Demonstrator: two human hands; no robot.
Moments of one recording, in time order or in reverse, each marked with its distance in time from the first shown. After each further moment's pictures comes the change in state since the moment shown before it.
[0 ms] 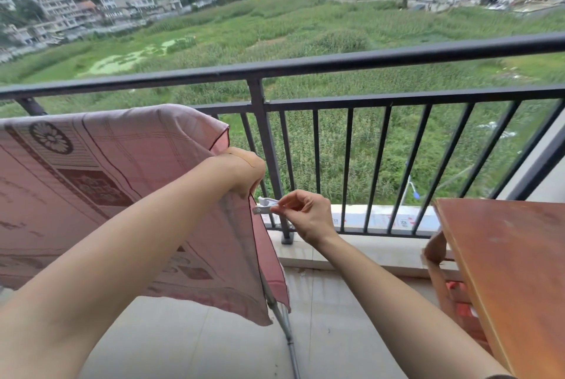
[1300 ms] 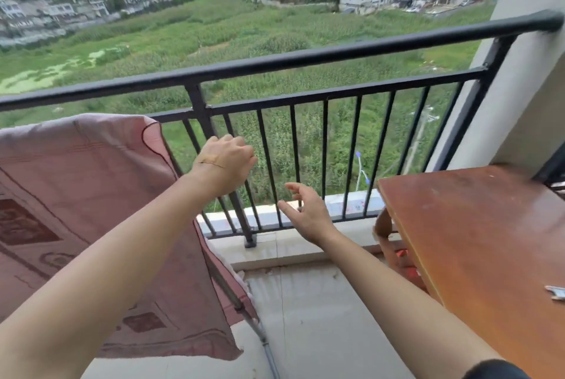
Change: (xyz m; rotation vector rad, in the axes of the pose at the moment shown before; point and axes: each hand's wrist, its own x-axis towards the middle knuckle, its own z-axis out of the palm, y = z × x) left_hand 0.008 0.057 -0.021 -0.241 0.739 0.018; right_hand -0.031 0.018 -0.087 -0.333 0.089 0.139
